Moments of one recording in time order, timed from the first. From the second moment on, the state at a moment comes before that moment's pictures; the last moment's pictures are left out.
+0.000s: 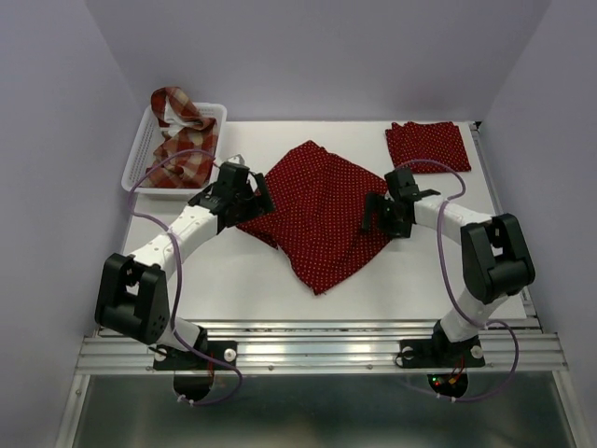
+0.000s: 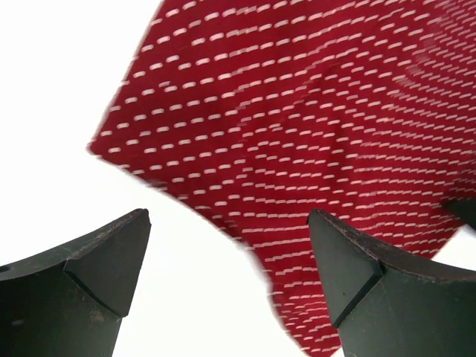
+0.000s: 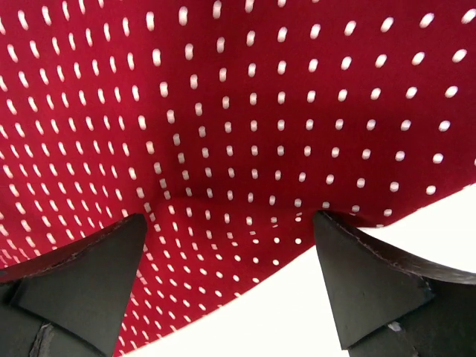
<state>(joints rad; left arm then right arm) -0.39 1.44 1.01 -0.39 -0.05 -0.64 0.28 1.69 1.00 -0.40 -0.04 0.47</state>
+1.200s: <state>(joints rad) -0.22 1.46 0.72 -0.12 0.04 -0.75 0.55 1.45 0.92 -0.55 0.01 0.37</state>
